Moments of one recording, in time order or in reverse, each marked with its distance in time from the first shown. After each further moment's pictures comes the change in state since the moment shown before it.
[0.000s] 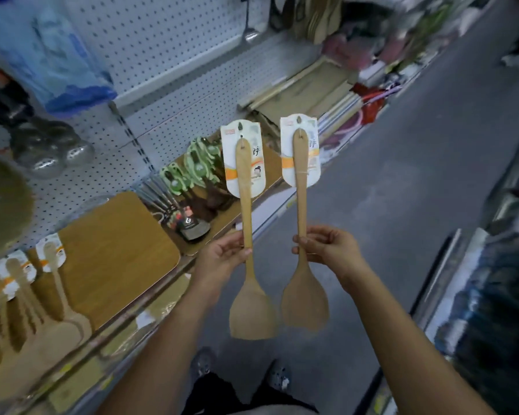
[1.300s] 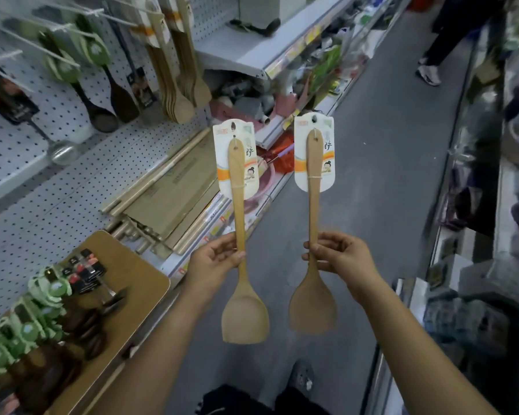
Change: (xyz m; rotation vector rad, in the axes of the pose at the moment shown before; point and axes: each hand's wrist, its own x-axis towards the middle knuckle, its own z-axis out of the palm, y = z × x) left_hand 0.383 0.126 0.456 0.067 -0.107 0.067; right_hand 0.312 -0.217 -0.443 0.074 0.241 -0.036
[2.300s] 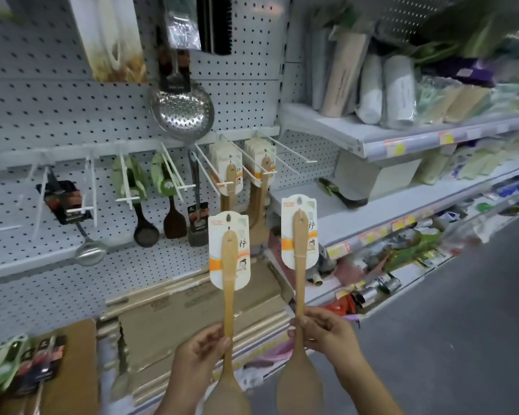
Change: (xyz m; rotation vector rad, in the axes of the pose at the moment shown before) left_hand 0.270 0.080 0.067 -0.228 0.567 0.138; right_hand 0.355 -0.226 0.056 -0.151 -0.489 -0.103
